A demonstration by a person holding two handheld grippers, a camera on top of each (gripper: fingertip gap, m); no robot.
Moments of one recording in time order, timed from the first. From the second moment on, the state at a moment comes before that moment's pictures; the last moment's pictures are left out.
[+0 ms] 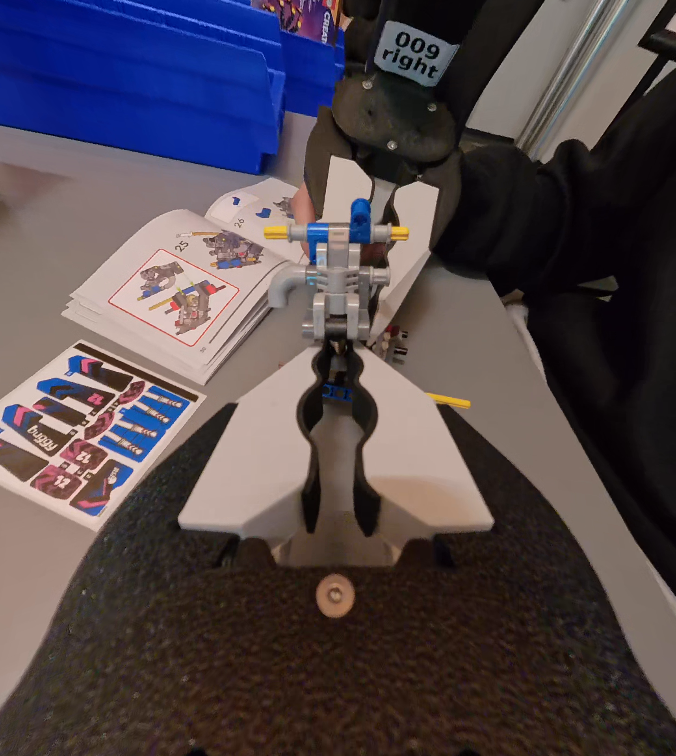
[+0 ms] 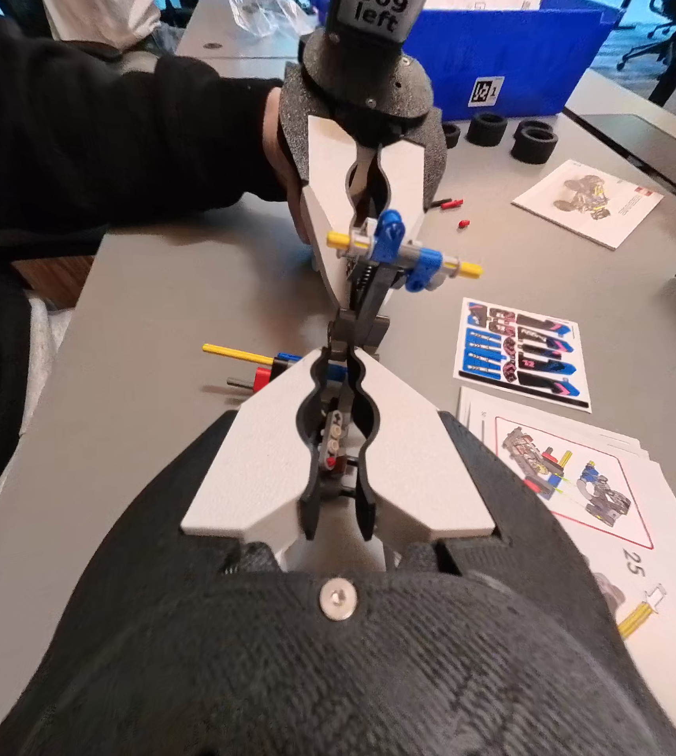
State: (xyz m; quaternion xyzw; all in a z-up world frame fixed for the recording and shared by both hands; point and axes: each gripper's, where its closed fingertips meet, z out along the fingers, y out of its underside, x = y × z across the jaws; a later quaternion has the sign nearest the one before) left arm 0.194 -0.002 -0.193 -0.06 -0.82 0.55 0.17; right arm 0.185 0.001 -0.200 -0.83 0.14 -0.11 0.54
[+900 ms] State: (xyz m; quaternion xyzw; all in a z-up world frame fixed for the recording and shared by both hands) left arm 0.182 0.012 -0.218 -0.15 -0.85 0.48 0.15; right arm 0.181 0.007 -0.232 -0.87 0.22 -0.10 0.44
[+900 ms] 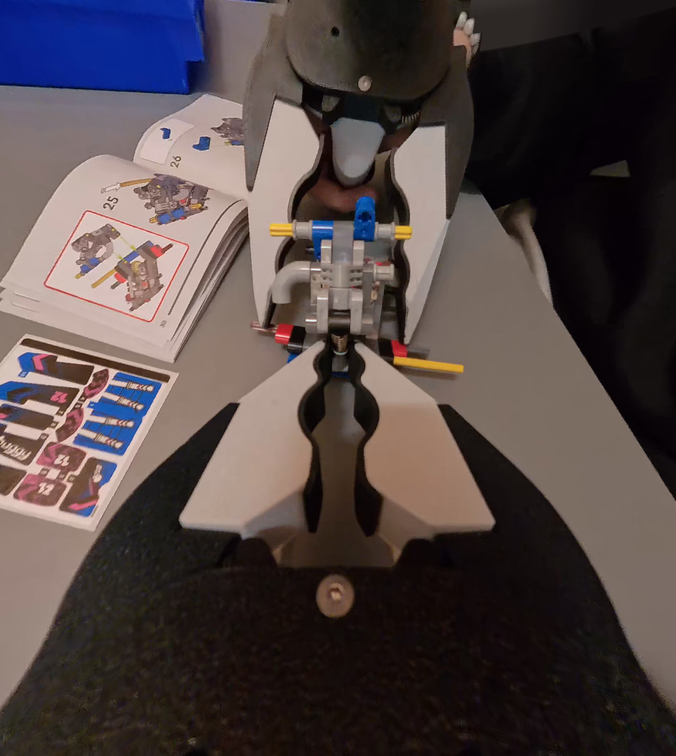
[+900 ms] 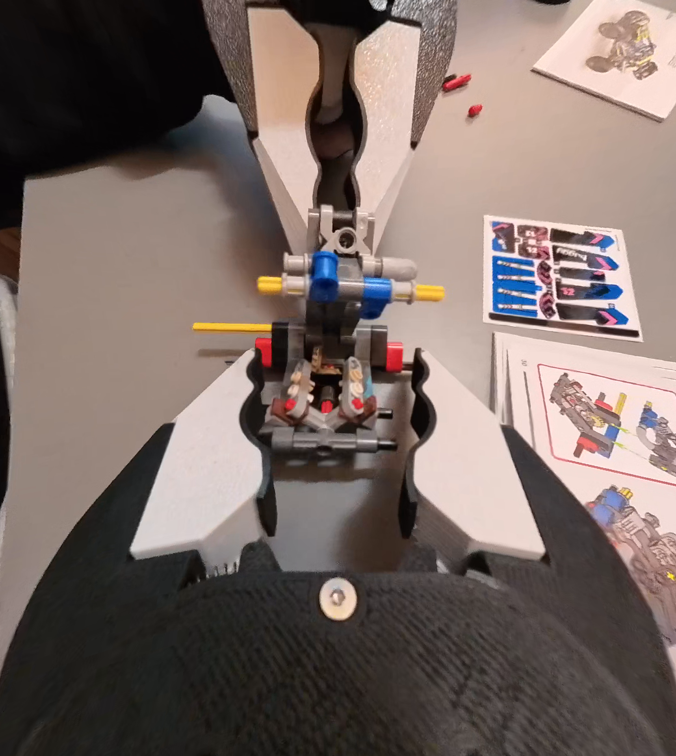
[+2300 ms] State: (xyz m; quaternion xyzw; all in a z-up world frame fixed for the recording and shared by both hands) left arm 0.195 0.023 -0.209 -0.18 -0.84 0.50 0.05; right arm 0.186 0.007 -0.243 -0.89 0.25 -0.12 0.37
